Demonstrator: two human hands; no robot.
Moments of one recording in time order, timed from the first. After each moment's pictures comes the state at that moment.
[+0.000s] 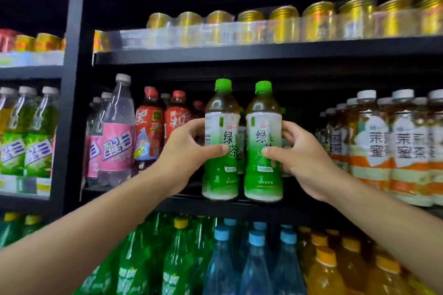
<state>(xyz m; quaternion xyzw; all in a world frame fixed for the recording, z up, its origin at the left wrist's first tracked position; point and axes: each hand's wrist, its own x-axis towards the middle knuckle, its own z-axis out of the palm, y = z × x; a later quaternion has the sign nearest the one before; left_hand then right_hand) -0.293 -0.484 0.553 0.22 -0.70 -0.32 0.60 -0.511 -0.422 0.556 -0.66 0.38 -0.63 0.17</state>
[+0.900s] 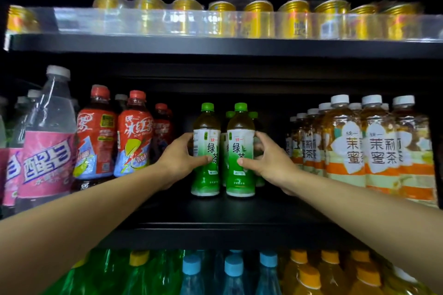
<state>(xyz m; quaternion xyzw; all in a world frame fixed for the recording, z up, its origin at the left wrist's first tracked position) -0.351 -0.609 0.566 0.28 -0.78 -0.21 0.51 -0.574 -0.528 0.558 -0.64 0.54 -0.55 0.03</state>
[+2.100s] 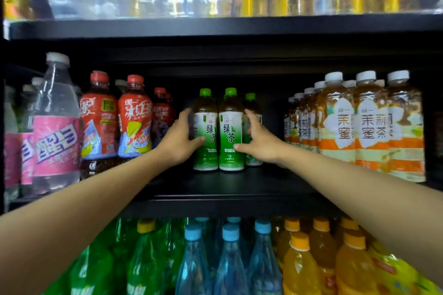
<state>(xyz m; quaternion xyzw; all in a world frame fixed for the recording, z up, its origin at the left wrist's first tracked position) -0.347 -0.594 0.565 0.36 -0.81 -0.07 0.45 -0.572 -0.530 0.566 -0.69 0.61 -0.39 0.01</state>
